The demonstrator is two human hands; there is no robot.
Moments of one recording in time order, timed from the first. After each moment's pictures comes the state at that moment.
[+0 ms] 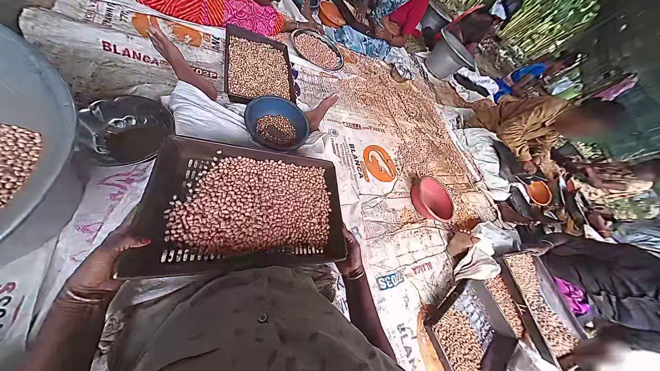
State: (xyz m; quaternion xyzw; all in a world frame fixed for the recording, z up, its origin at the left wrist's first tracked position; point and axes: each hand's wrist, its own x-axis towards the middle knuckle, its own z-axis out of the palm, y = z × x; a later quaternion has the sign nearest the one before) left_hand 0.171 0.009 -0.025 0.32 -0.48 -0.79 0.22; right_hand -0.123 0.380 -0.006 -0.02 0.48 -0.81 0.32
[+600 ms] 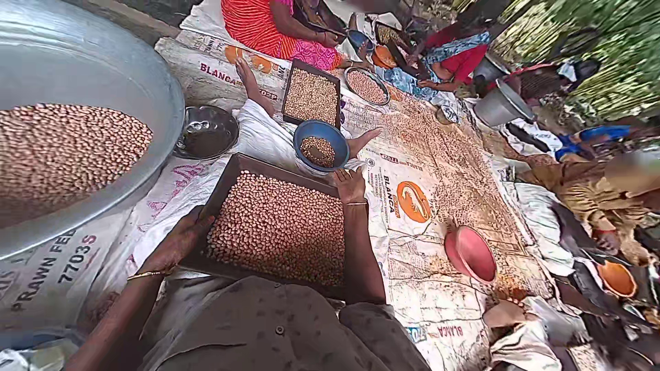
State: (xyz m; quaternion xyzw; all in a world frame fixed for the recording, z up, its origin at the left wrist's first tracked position) left_hand 0.163 0.023 -0.013 0.39 -0.70 -0.58 0.15; right_hand -0.240 0.150 0.043 0.02 0.49 -0.82 0.28
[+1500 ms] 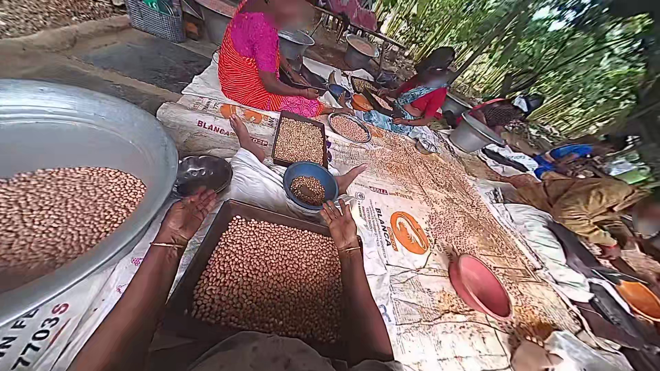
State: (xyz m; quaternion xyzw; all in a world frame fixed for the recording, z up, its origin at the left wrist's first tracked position) left_hand 0.056 -0.091 0.016 0.34 -0.26 -0.80 0.41; right_hand -0.241 0.165 0.042 -0.07 0.42 -0.85 0.32
